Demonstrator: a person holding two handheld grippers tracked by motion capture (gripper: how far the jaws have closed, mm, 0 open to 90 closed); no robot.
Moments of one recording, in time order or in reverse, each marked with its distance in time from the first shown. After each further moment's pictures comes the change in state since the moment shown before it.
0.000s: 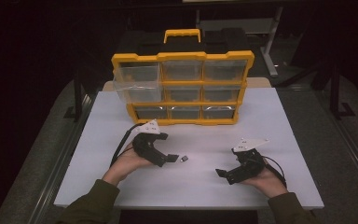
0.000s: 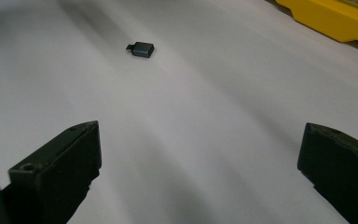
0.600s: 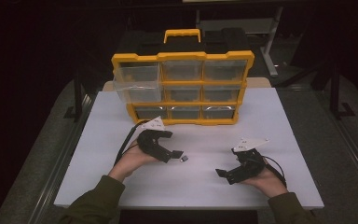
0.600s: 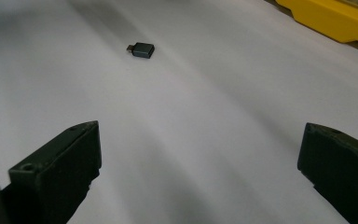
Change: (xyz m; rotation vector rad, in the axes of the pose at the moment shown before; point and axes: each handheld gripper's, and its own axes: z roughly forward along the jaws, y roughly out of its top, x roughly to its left) left arm 0.003 0.010 0.011 0.010 0.010 -0.004; right arm 0.000 0.000 0.000 -0.002 0.004 0.003
